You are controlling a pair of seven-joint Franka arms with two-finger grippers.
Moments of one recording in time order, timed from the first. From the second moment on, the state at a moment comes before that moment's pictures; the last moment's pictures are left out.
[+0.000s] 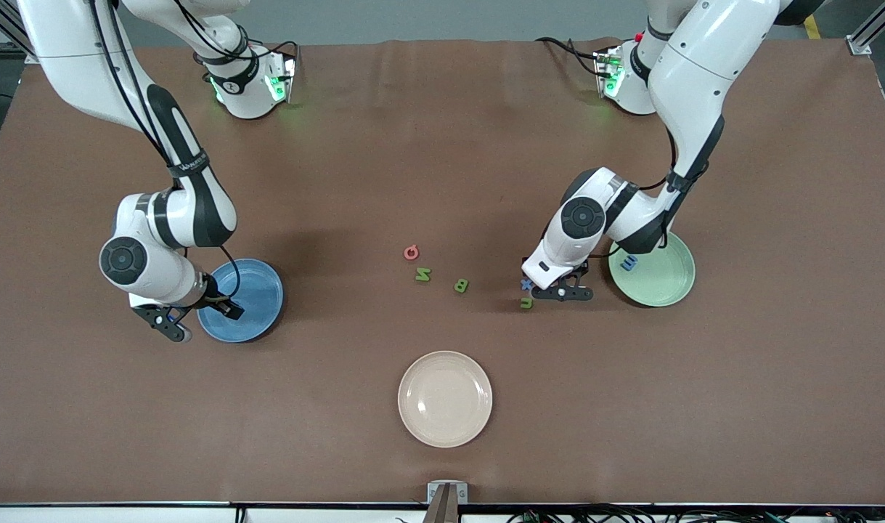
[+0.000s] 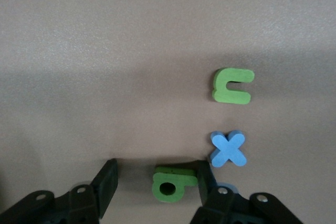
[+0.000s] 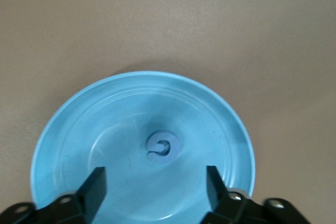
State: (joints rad) left arm -0.21 0.59 -0.30 -1.98 0.29 2.49 -0.66; right arm 0.14 0.48 -0.06 -1.96 -0.01 2.35 0.71
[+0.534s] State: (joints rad) left arm -0.22 0.59 -0.31 -1.97 0.29 2.49 -0.70; right arm 0.42 0.47 -0.03 -1.92 0.00 2.36 1.22
